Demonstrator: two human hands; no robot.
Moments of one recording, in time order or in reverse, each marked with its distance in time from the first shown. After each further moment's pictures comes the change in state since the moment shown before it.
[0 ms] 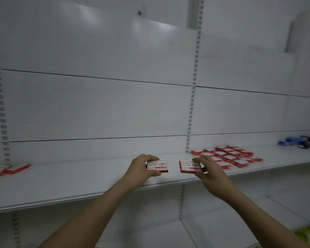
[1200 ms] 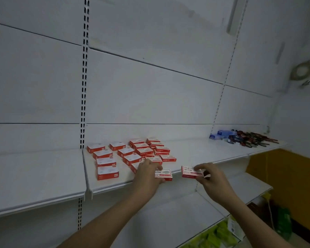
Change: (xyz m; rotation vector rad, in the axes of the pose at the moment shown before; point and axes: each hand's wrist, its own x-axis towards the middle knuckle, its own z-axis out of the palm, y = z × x) left_hand 0.208 0.161 0.471 0.178 -0.036 0.058; right_hand 0.045 0.438 -0.210 -0.102 0.085 0.276
